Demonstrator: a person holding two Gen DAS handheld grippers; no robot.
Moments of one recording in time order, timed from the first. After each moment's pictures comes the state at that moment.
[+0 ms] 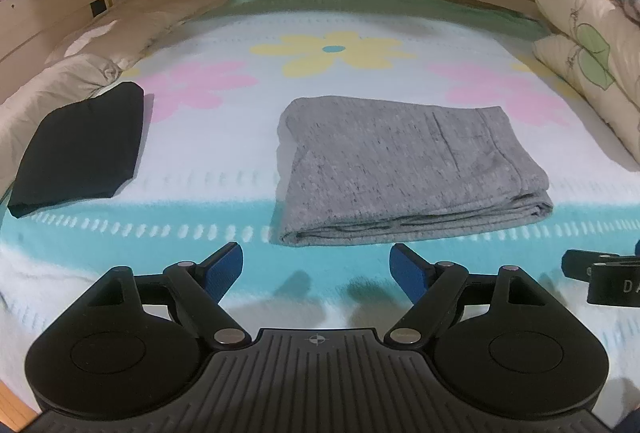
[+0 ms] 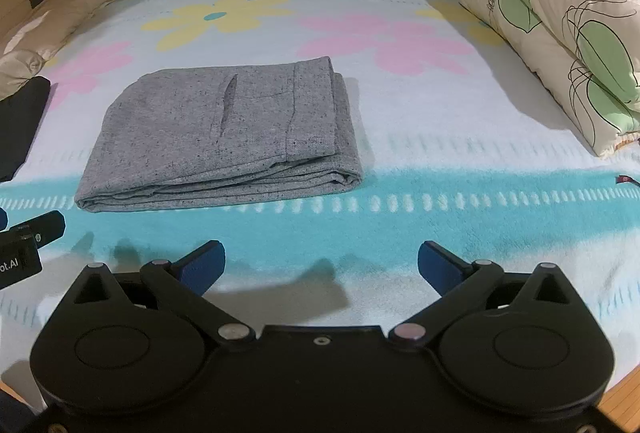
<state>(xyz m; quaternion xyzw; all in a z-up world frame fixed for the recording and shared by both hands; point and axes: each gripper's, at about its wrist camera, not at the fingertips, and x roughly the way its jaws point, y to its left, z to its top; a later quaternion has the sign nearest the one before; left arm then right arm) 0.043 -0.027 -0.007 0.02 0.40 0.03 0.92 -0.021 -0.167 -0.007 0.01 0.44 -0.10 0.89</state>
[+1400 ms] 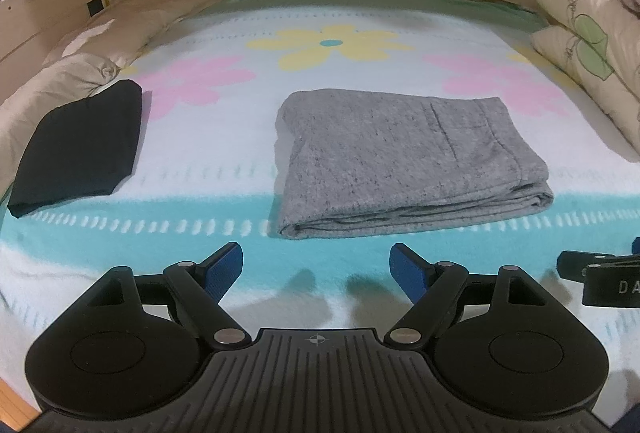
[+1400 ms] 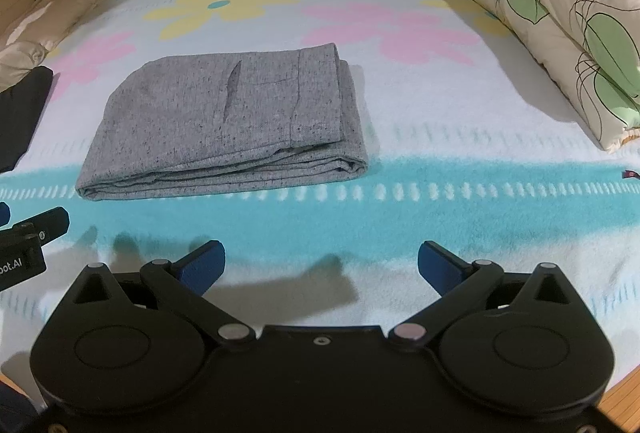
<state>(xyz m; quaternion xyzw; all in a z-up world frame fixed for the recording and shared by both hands) 0.042 -0.027 -0.010 0.03 0.40 0.02 0.91 -0.019 -0.165 -0.012 0.01 0.46 -0.09 0.89</state>
